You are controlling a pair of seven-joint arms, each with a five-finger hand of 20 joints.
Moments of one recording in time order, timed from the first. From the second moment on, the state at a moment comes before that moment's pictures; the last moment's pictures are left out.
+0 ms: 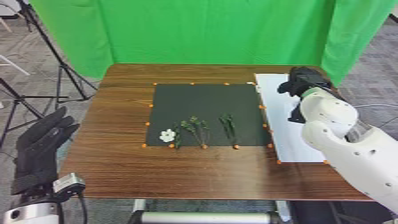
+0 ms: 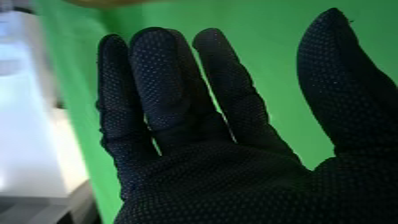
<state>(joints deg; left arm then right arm) 142.9 -47.8 -98.4 -128.6 42.1 34.5 35.0 -65.9 -42.1 53.9 -100.8 -120.7 -9.3 43.6</state>
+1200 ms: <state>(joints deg) 142.4 -46.6 -96.9 -128.7 41.0 34.7 35.3 -61.0 -40.8 56.5 -96.7 -119.7 -14.7 49.8</state>
